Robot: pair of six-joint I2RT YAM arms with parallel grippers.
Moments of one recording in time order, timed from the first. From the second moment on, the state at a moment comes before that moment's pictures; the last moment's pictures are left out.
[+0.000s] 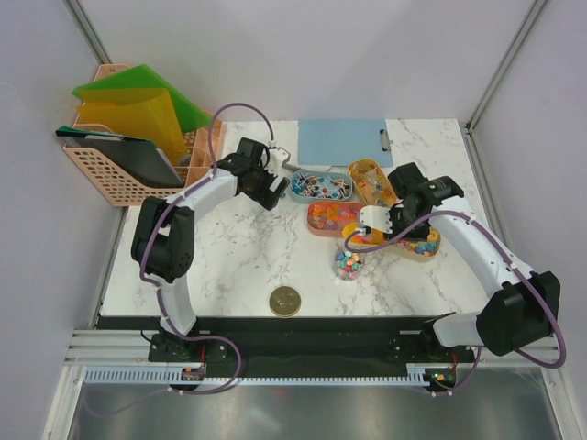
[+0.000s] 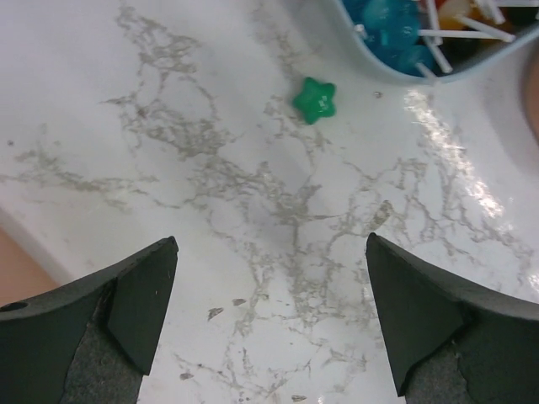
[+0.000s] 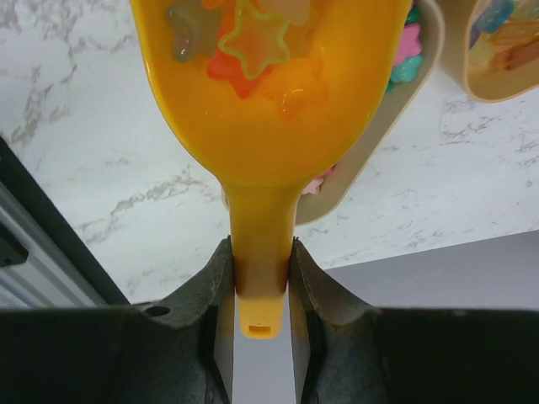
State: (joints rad) left arm -0.38 1.89 1.40 -0.45 0.13 0.32; right arm 0.34 1.36 1.20 -1.18 0.03 -1.17
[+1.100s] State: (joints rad) left arm -0.38 1.89 1.44 -0.43 -0.26 0.17; right arm 0.64 1.54 1.29 -1.33 0.58 -1.15
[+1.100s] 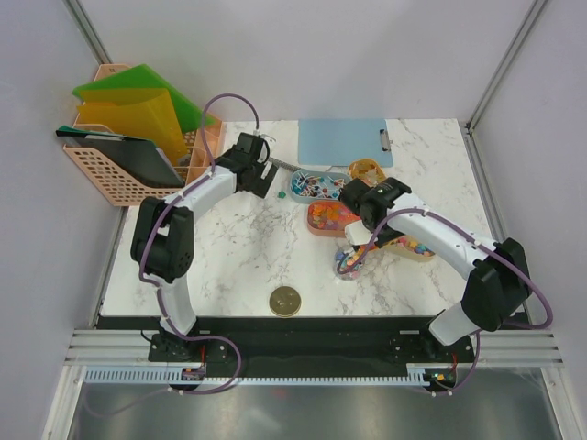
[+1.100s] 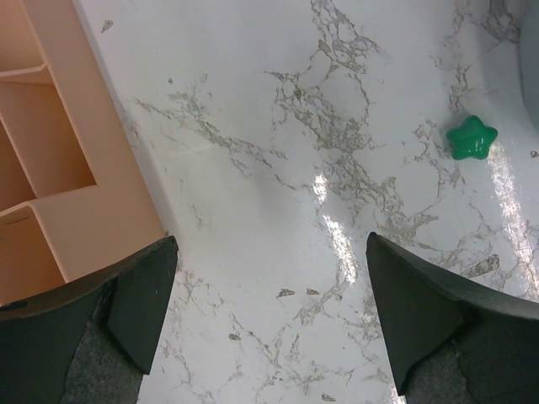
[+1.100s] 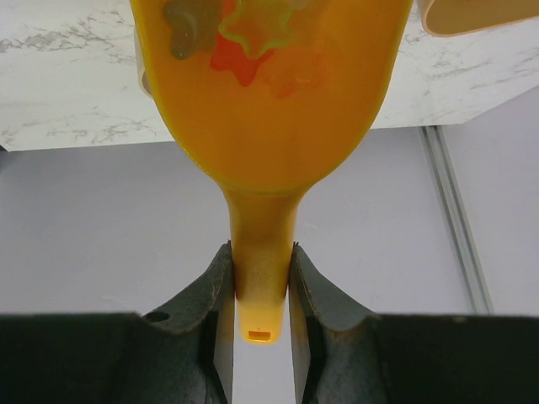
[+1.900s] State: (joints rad) left arm -0.38 1.87 1.43 -0.39 -0.29 0.15; right arm 0.75 1.53 1.25 -1.34 0.78 -1.17
